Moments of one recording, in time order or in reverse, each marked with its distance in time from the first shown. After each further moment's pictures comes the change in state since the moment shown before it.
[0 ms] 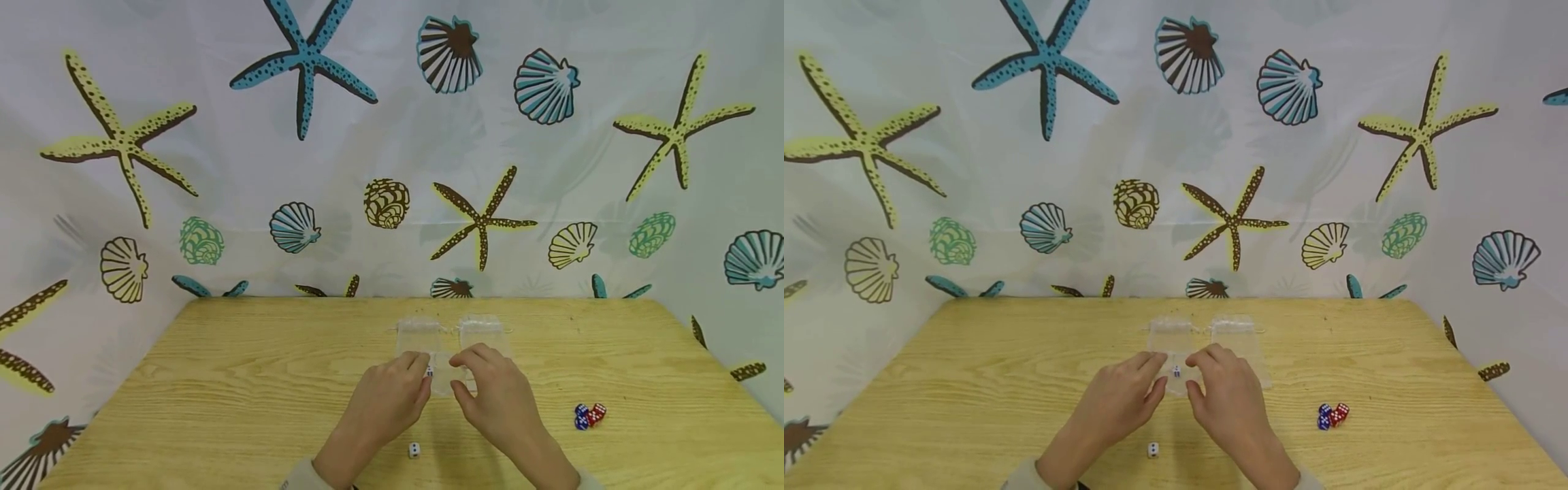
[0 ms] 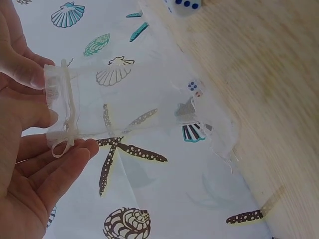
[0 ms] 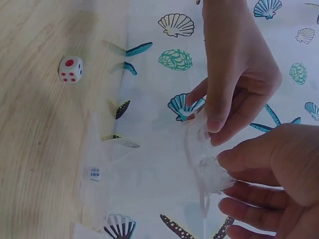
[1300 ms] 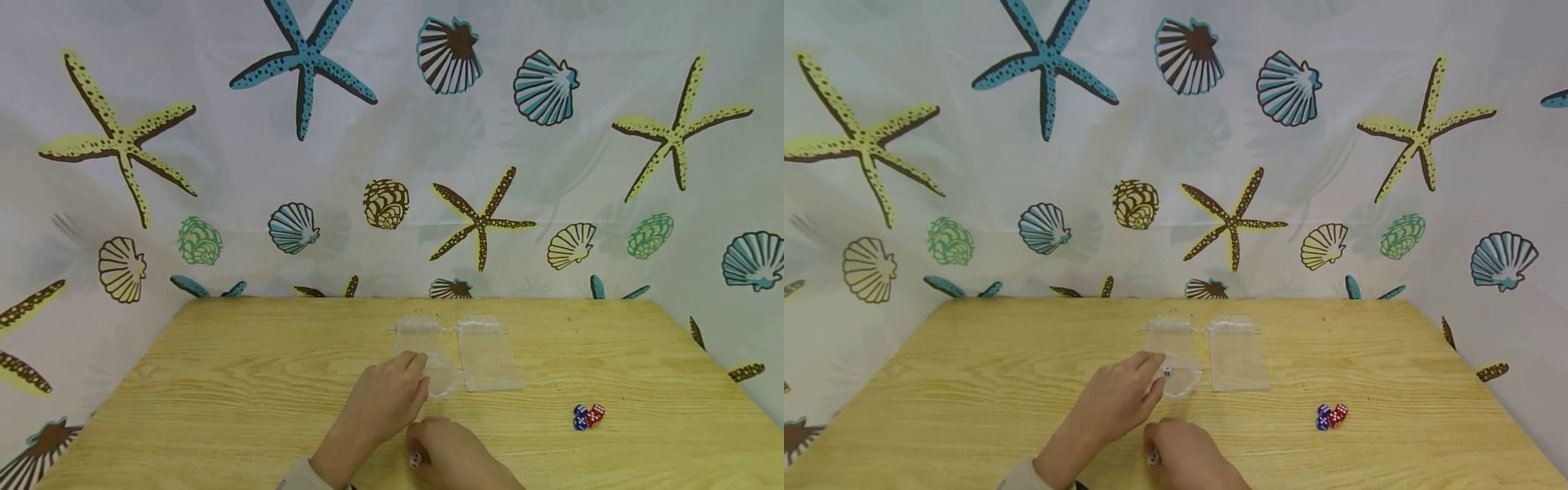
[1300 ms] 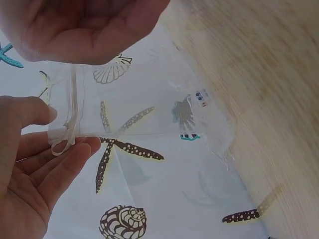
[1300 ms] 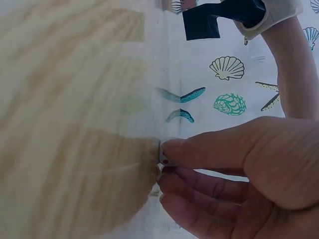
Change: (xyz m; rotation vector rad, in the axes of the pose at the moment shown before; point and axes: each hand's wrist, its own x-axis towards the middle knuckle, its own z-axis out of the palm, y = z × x) left_hand -0.001 -0.004 0.000 -0.062 -0.051 -0.021; right_hand -0.028 -0.023 0.049 0.262 -0.701 -0.016
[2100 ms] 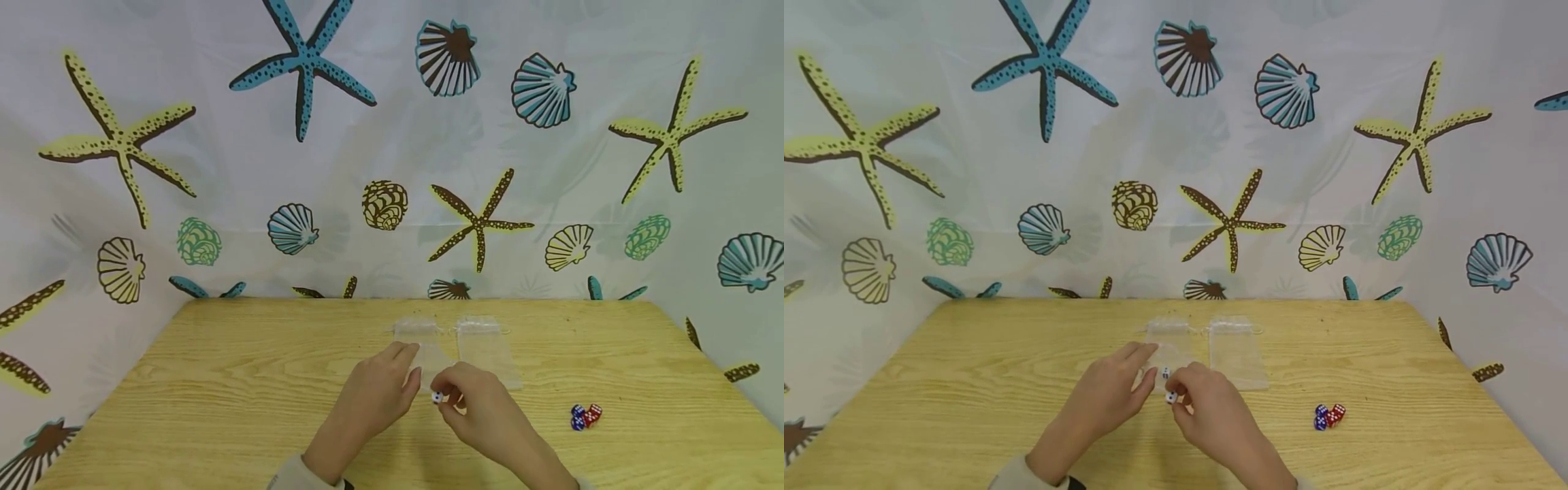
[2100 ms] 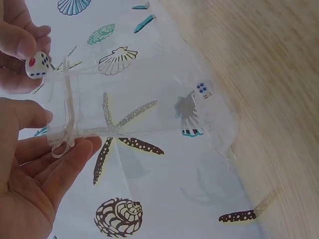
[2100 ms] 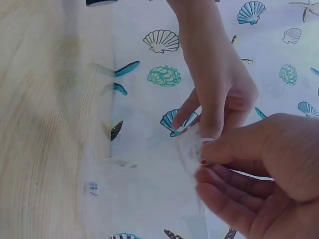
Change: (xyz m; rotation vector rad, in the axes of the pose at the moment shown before) left_hand 0.001 -0.007 -0.004 -0.117 0.024 -0.093; right_hand -0.018 0.000 -0.059 0.069 0.431 -0.134
